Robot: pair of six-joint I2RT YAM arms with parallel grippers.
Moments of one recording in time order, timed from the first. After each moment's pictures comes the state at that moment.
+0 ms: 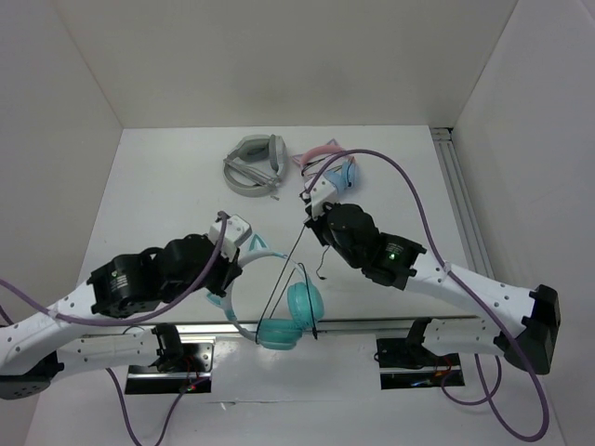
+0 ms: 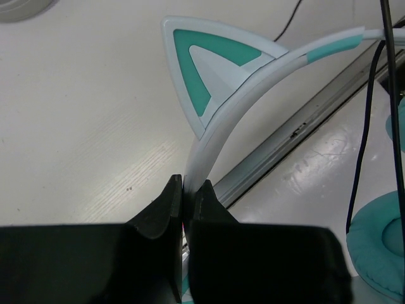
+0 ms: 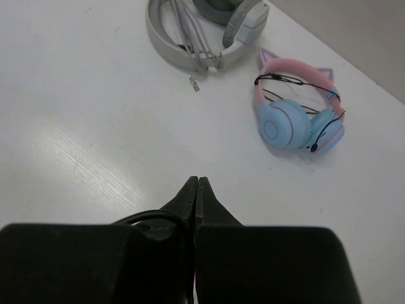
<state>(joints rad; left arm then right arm) -1.11 0.84 1.13 -0.98 -0.32 -0.31 1.00 1.12 1.00 -0.21 0.49 -0.08</state>
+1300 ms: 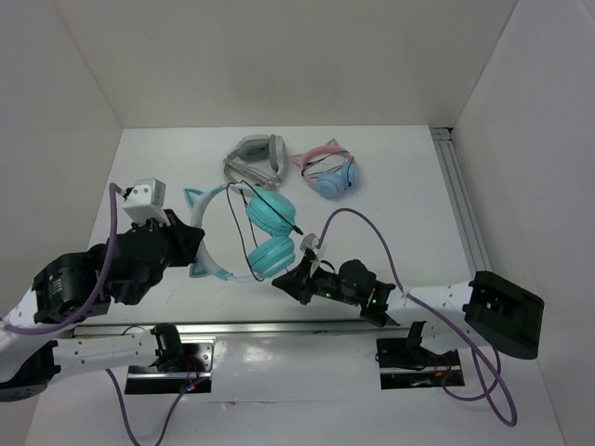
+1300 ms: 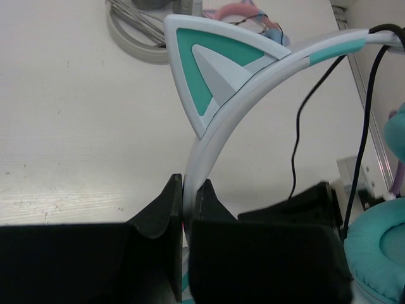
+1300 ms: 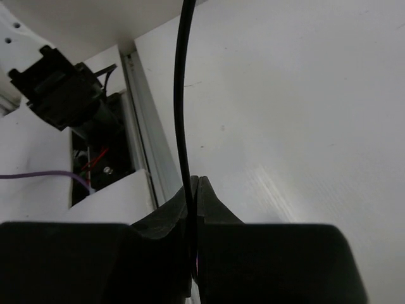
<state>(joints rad) -1.12 0.78 1.37 -1.11 -0.76 -0.77 1.07 1.24 0.34 0.86 -0.13 0.31</state>
